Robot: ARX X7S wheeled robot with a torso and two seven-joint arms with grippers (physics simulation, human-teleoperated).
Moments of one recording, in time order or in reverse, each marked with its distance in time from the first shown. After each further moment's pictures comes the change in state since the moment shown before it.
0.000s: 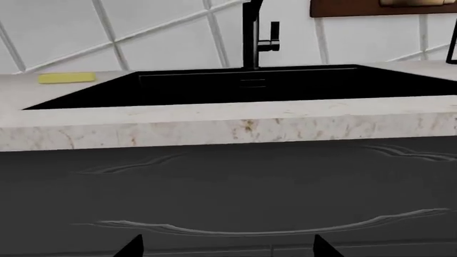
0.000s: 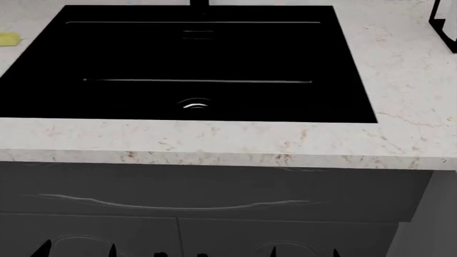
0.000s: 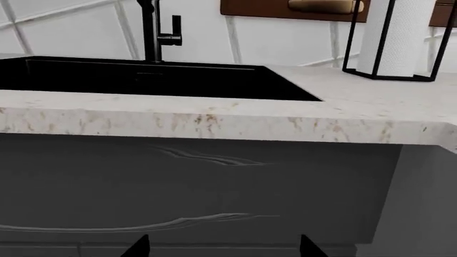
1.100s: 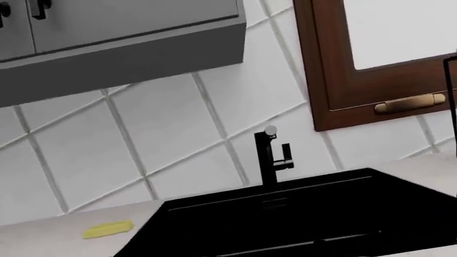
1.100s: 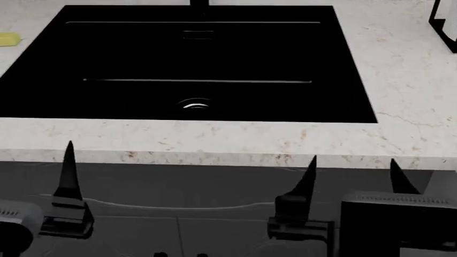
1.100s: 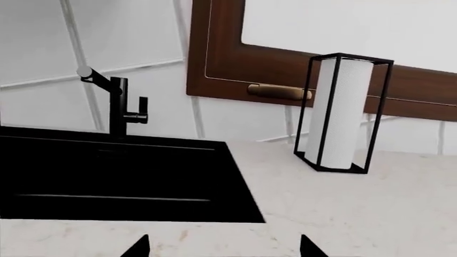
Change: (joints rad) left arm -0.206 -0.103 0.012 0.662 0.057 -0.560 -0.036; right arm 0.231 0.125 0.051 -0.675 0.080 0.765 0.107
